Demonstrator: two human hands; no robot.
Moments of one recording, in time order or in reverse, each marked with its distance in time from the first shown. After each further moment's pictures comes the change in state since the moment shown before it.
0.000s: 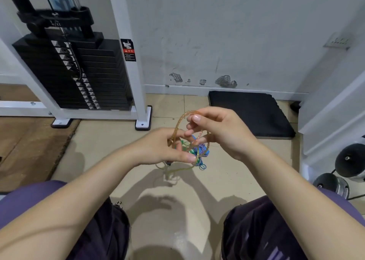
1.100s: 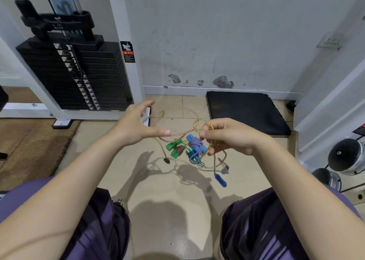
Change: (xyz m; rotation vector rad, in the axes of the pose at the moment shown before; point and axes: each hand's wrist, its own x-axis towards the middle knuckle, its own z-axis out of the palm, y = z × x) left_hand -0.007 -0.016 -0.039 0.229 0.450 -0.122; right_hand -0.010 0.009 -0.036 -0.290 -0.173 0.368
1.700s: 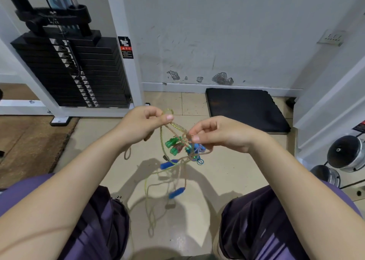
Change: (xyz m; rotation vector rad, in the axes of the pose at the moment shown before) left_hand -0.005 0.014 0.015 -0.346 -0.065 0.068; right_hand 0.002 -0.003 0.010 -0.012 -0.133 -0.085
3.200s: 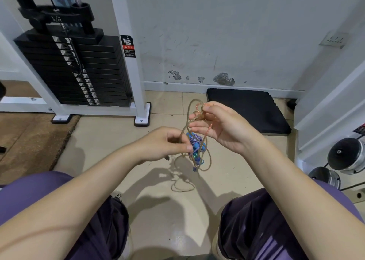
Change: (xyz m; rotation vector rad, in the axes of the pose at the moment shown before) left_hand -0.016 -0.013 0.035 0.021 -0.396 0.000; right_hand 0.004 -0.016 0.018 0.684 0.272 -0.169
